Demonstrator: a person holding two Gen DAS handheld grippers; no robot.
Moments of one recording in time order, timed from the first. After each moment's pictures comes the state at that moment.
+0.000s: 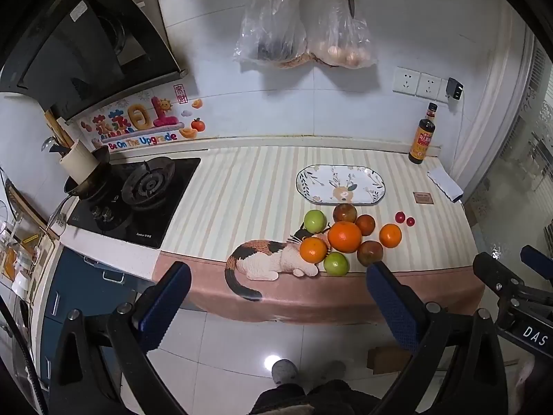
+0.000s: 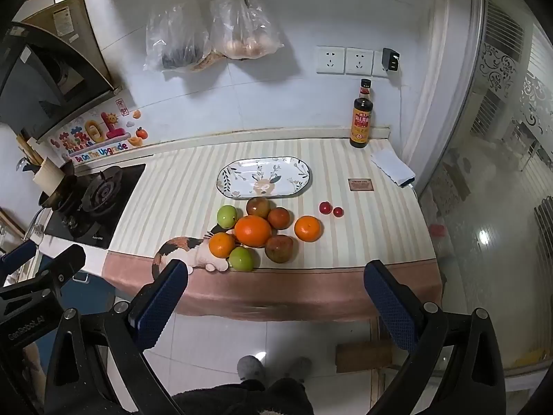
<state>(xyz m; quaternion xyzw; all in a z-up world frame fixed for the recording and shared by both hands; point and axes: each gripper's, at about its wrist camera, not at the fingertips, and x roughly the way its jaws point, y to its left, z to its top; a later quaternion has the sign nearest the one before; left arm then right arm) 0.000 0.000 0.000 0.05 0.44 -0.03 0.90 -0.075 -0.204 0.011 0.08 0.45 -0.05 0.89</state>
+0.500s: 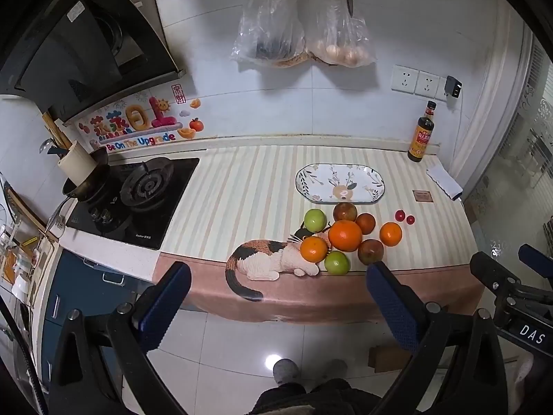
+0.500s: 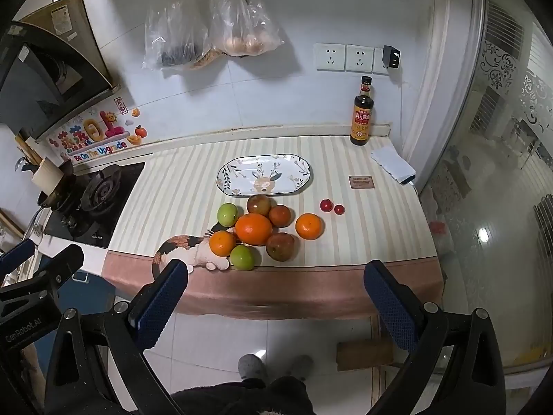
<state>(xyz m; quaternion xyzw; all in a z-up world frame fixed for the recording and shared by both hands) 0.000 0.000 0.000 0.06 0.44 -0.03 0.90 -0.072 -0.203 0.011 0.08 0.45 -0.05 0.89</state>
